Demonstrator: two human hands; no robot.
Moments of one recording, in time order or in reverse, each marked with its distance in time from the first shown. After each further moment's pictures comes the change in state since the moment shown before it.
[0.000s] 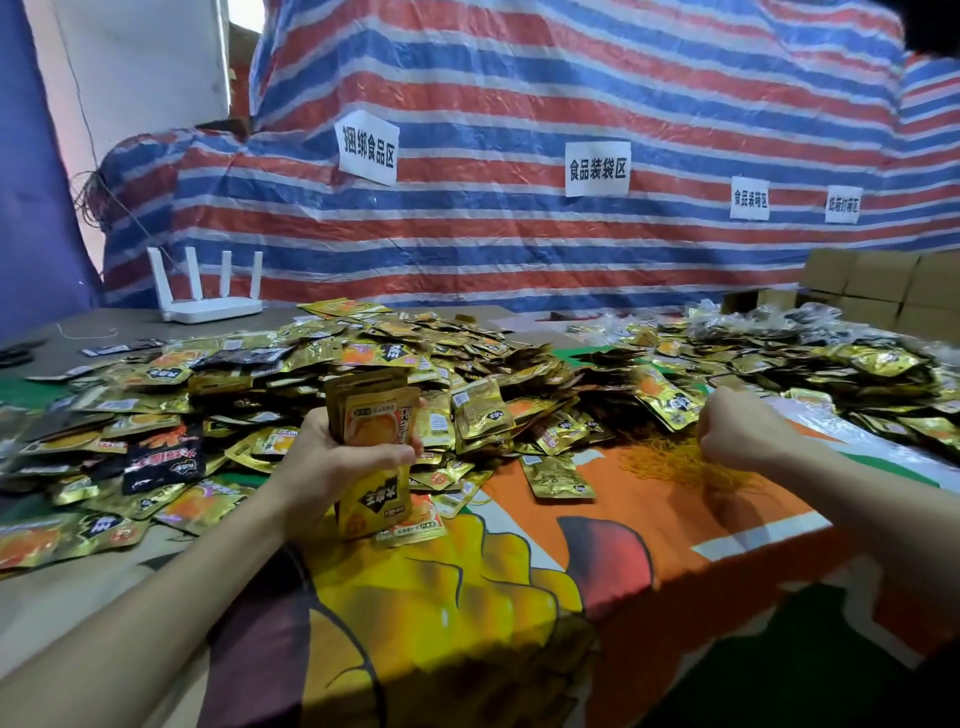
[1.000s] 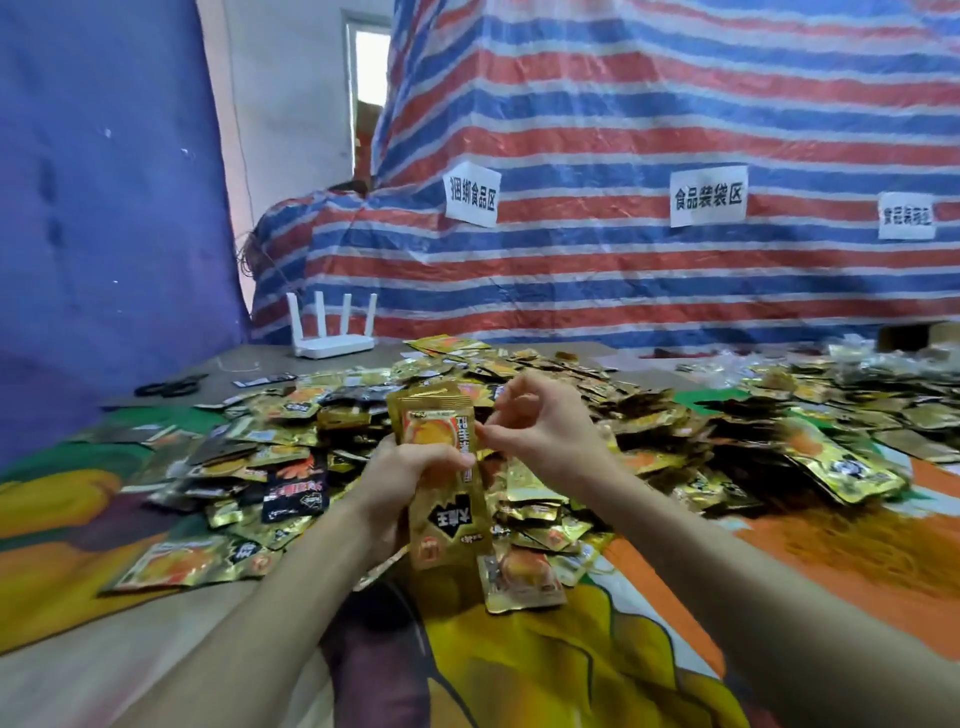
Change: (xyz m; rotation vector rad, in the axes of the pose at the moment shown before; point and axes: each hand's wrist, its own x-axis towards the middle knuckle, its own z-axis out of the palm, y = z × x) left_hand 0.011 0.013 -0.031 -0.222 0.265 -0.316; right_hand -0.045 -0.264 0.014 1.229 -0.113 -0.735
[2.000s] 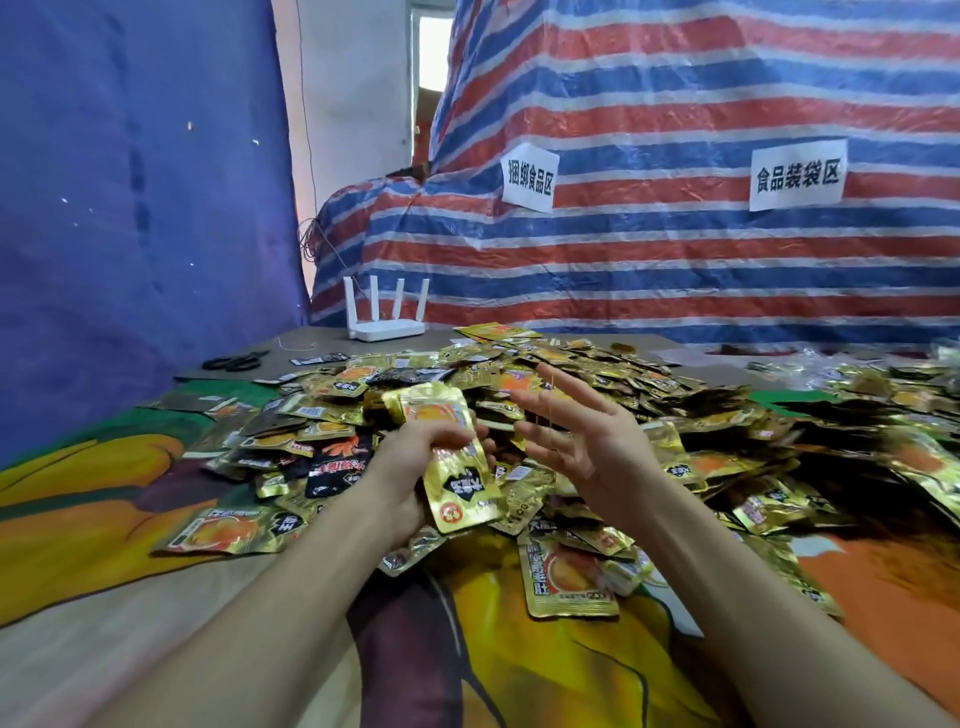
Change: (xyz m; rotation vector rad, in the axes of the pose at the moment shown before) left_hand 0.021 -0.007 -0.026 -0.212 0.131 -0.104; right_hand 0.007 0.026 0.016 0.823 -0.063 0.366
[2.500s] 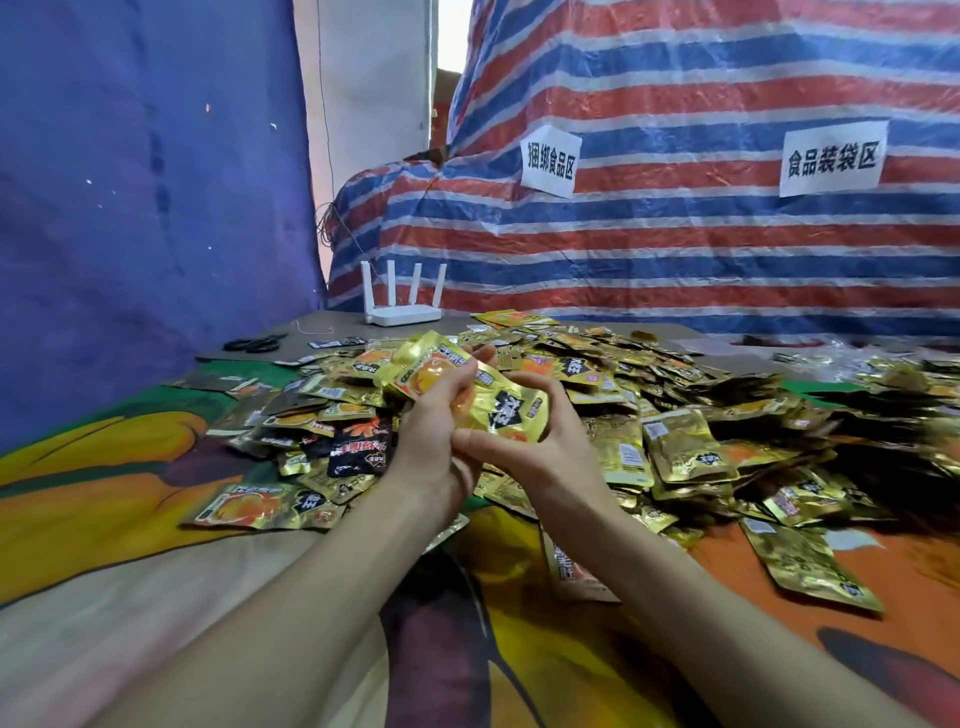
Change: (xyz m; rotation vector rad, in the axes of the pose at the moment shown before) left_hand -0.003 0.000 0.016 -0.321 0.022 0.244; right_hand -0.018 0.042 0.053 -0.274 0.004 -0.231
